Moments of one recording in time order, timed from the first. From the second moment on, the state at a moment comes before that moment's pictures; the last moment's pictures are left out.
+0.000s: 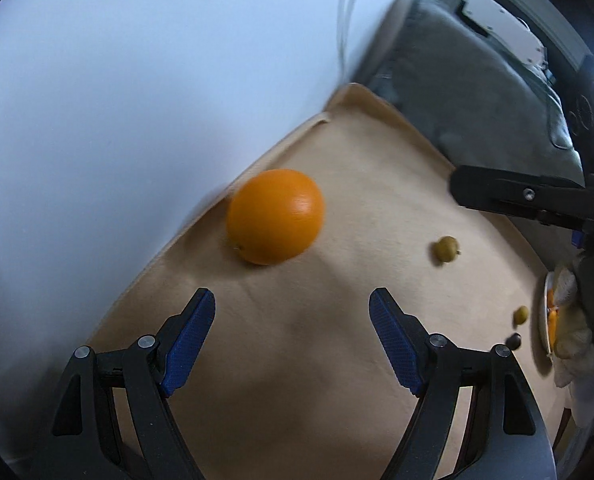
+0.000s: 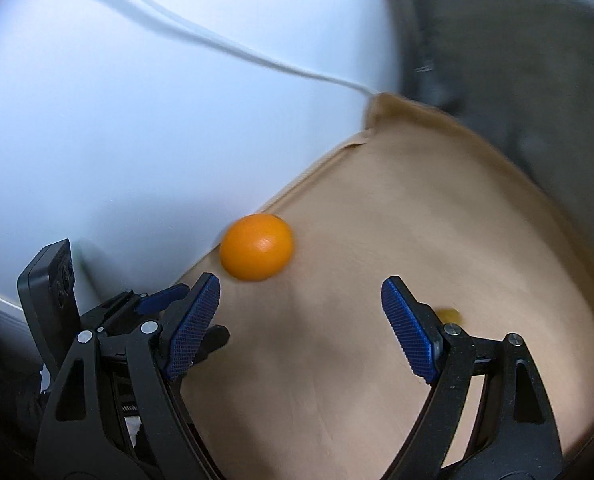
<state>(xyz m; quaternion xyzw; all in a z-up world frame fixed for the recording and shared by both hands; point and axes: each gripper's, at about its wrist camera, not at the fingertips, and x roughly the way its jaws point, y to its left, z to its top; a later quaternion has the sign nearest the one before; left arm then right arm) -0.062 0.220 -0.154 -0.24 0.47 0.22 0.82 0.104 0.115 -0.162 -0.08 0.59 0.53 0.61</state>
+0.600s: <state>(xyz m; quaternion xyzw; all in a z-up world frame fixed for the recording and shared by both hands) -0.049 0.231 -0.177 -0.26 0.45 0.23 0.82 0.089 0.176 -0.211 -0.07 0.61 0.59 0.52</state>
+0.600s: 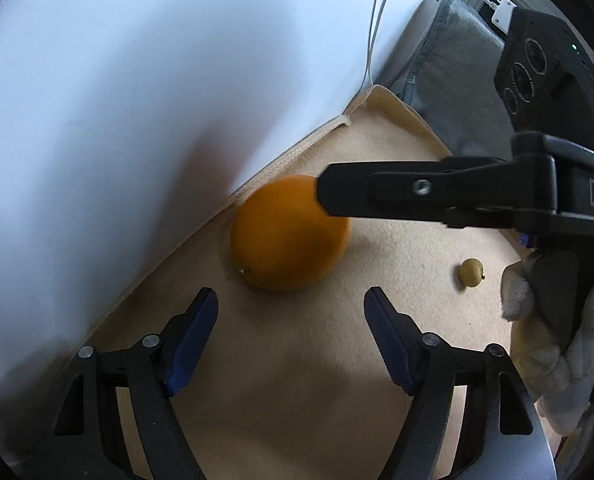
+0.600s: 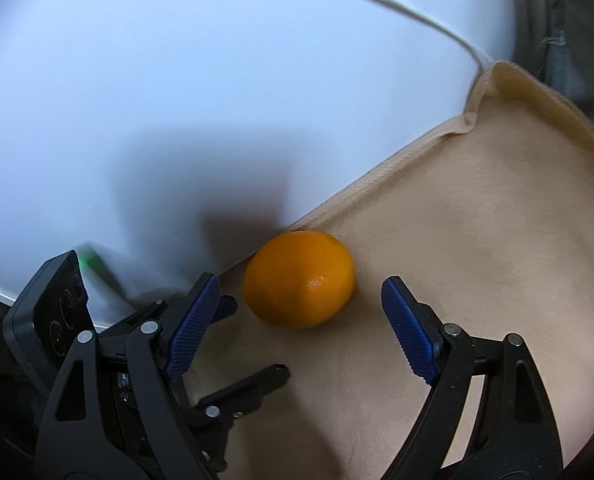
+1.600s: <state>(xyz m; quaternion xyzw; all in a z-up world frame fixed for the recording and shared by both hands) -0.031 0.243 -0.193 -0.24 0.46 0.23 0.82 0.090 0.179 -0.228 -0.06 0.64 0.59 0.49</state>
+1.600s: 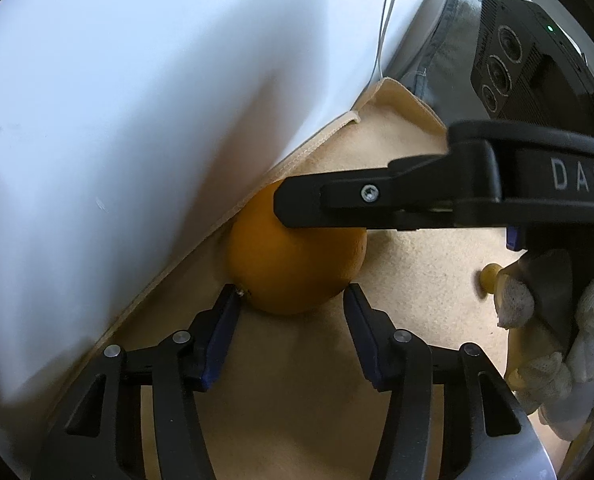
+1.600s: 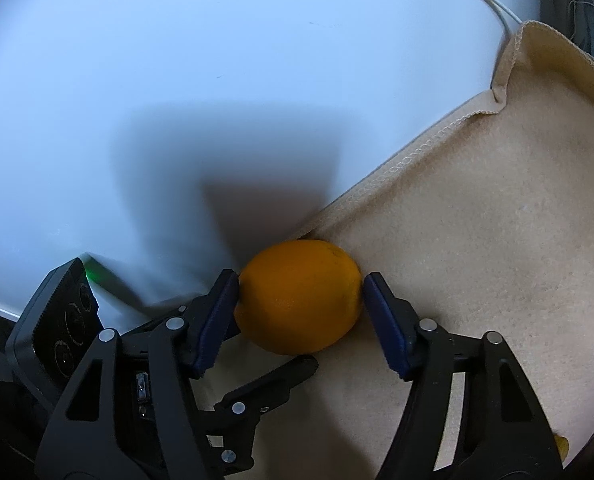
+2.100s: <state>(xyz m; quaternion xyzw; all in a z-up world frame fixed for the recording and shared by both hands) -0.033 0.215 -0.180 -0.23 0.46 0.22 0.83 0.092 0.165 -0.227 -0.04 0.64 0.59 0.49</state>
